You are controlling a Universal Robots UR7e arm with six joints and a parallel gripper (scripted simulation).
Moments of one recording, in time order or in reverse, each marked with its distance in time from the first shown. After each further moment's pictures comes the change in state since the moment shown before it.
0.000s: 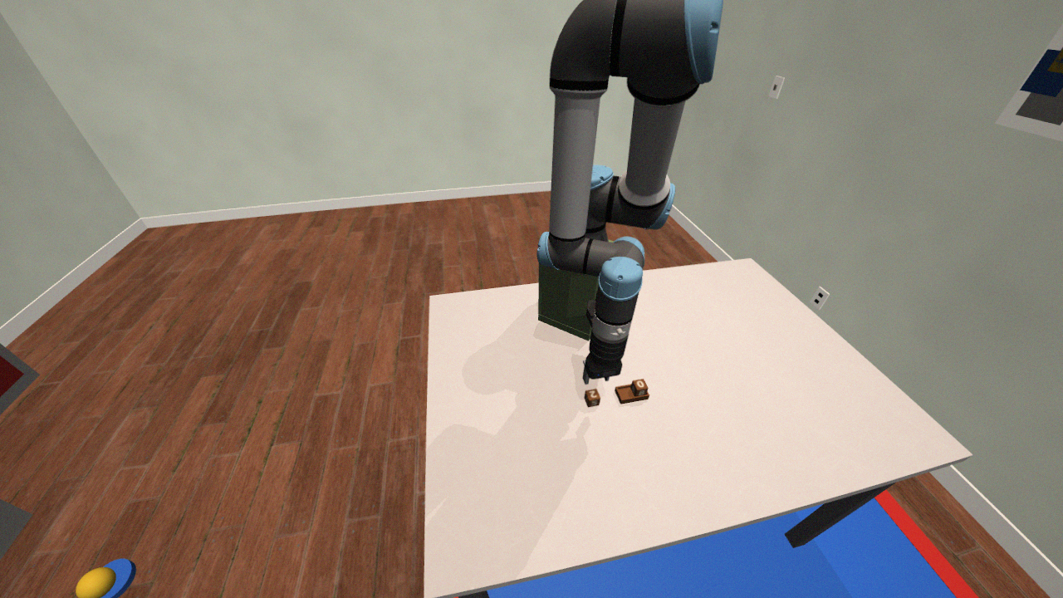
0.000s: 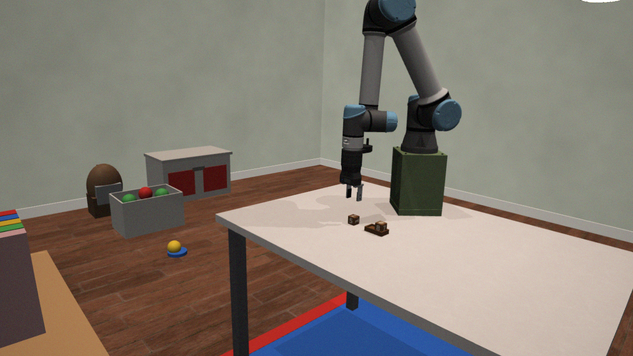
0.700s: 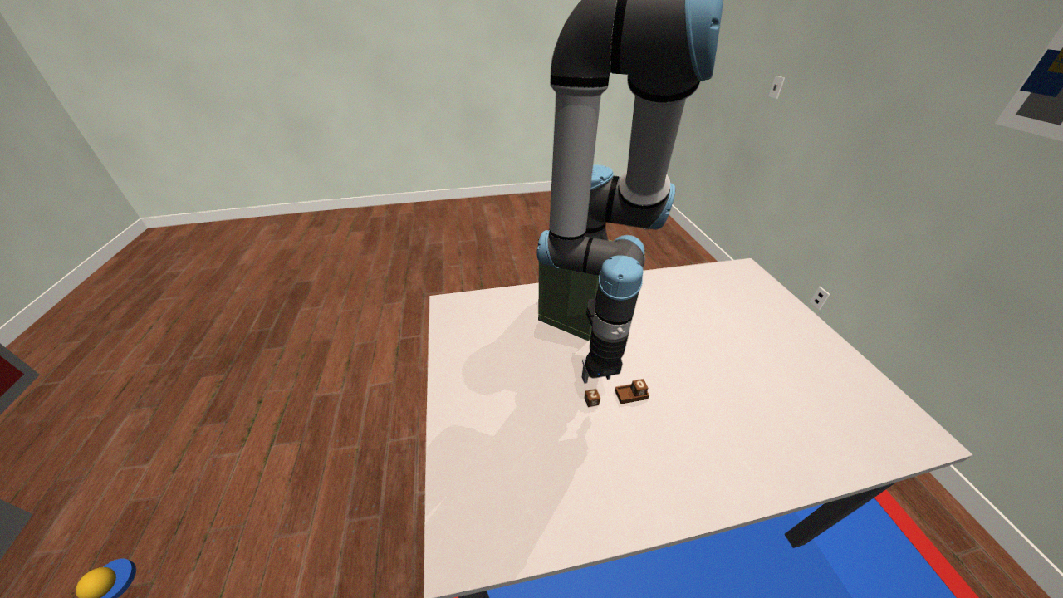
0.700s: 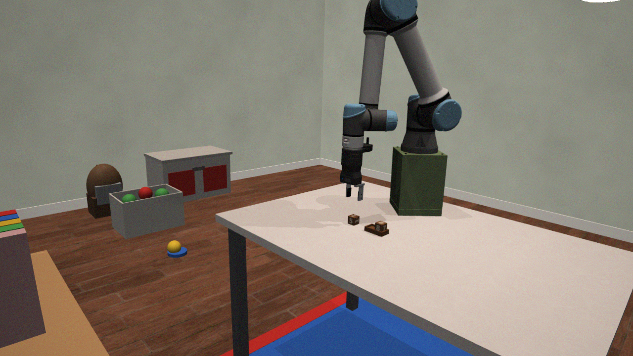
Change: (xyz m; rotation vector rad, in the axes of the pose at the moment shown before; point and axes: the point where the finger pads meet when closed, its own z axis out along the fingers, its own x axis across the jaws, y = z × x) arm 0.001 -0.001 -0.003 0.007 0.004 0.000
